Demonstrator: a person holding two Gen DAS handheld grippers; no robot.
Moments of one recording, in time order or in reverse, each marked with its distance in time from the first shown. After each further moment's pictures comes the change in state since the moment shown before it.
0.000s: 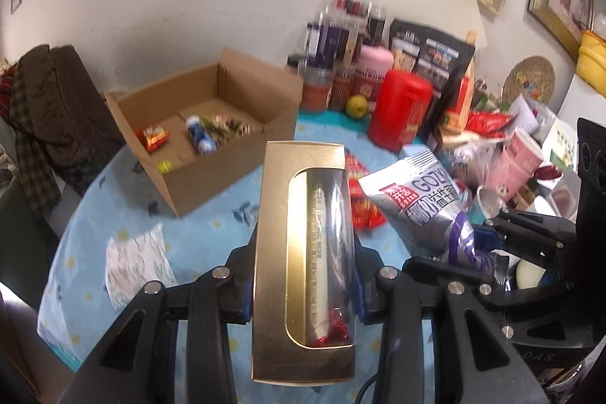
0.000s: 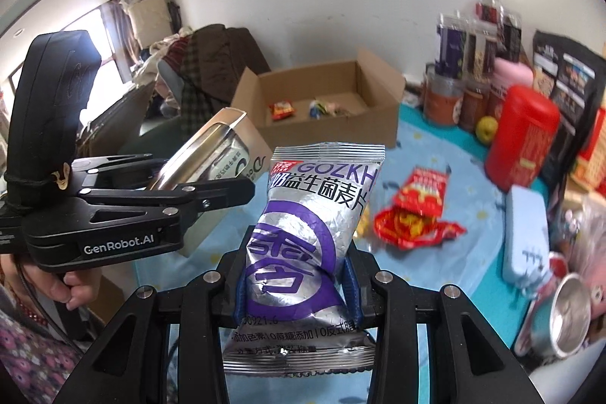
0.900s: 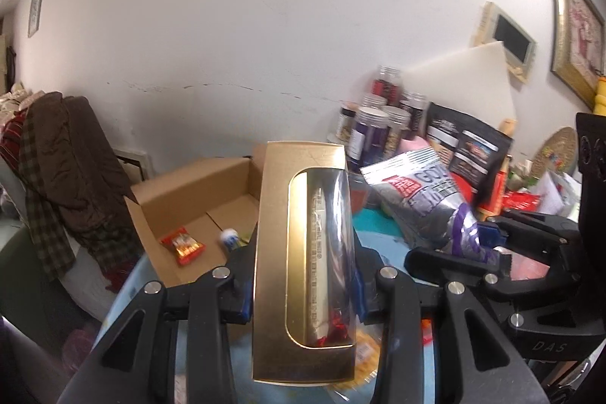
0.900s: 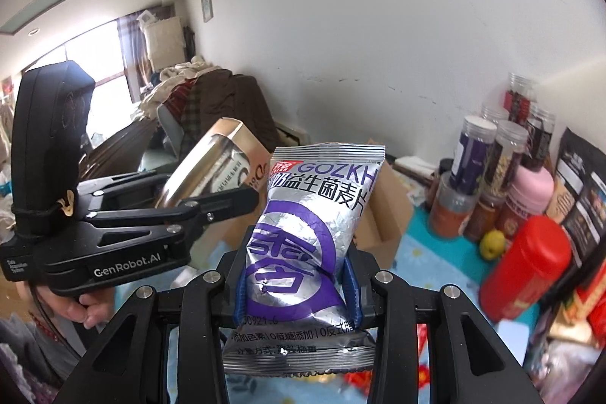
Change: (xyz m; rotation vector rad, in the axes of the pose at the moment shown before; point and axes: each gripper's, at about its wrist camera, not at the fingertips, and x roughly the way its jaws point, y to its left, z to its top) left arm 0.015 0.056 0.115 -0.019 -0.197 0.072; right arm 0.035 -0.017 0.138 -0.095 -0.131 0.003
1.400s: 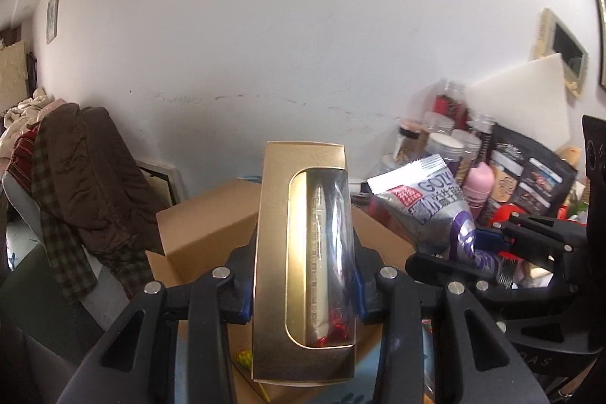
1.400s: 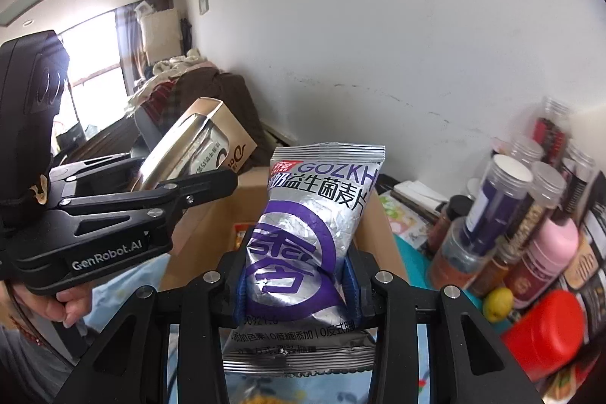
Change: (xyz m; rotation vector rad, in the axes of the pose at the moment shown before) left arm 0.076 0.048 0.052 -0.012 0.004 0.123; right arm 0.097 -0.039 0.056 -0.025 0.029 -0.001
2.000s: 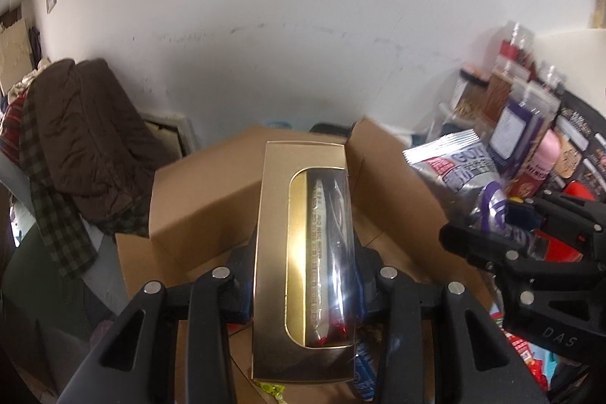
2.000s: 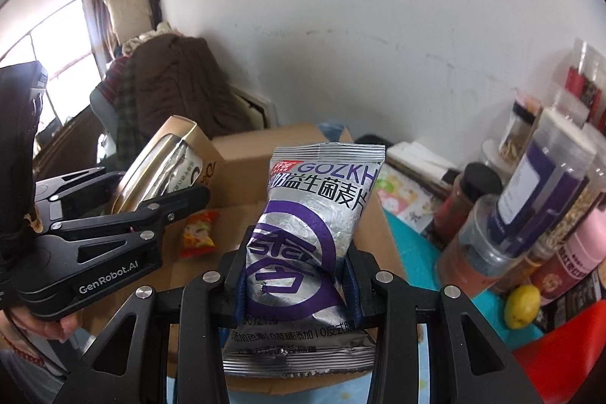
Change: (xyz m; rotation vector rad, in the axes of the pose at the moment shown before) left arm 0.106 0.032 -0.023 -0.023 0.202 0.090; right arm 0.099 -0.037 -0.007 0.062 0.167 -0.052
